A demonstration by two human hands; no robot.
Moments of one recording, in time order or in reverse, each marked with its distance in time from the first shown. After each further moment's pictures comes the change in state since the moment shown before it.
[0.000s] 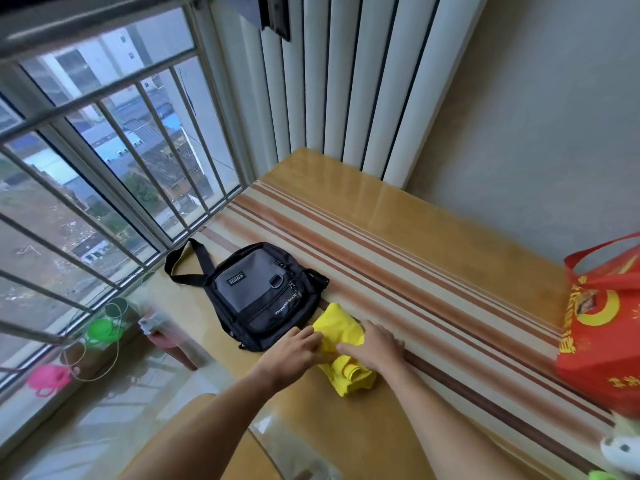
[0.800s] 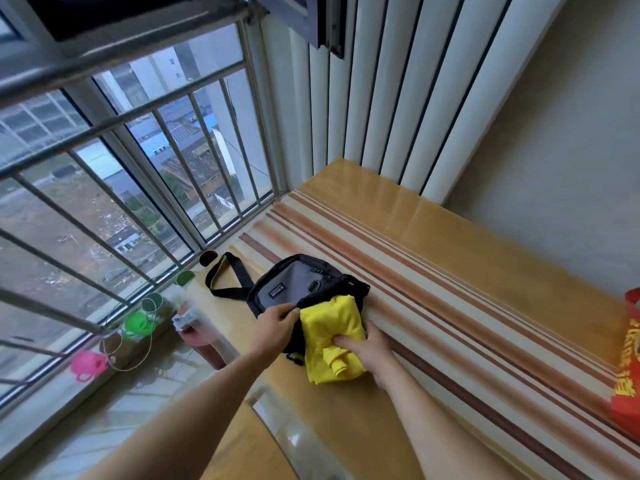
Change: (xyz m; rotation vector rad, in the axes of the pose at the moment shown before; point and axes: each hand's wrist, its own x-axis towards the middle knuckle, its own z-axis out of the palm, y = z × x) left_hand -0.037 -0.074 -0.041 -1.078 0.353 -1.149; right_hand 0.011 -0.074 0.018 0.959 -0.205 -0.066
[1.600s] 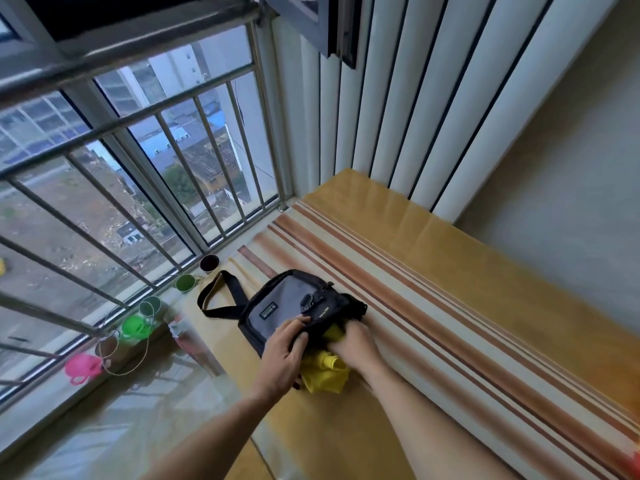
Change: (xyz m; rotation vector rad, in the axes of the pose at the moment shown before) left_hand 0.004 0.004 0.023 0.058 0.050 0.273; right_hand 0.068 -0.046 0.011 -0.673 0.044 -0.214
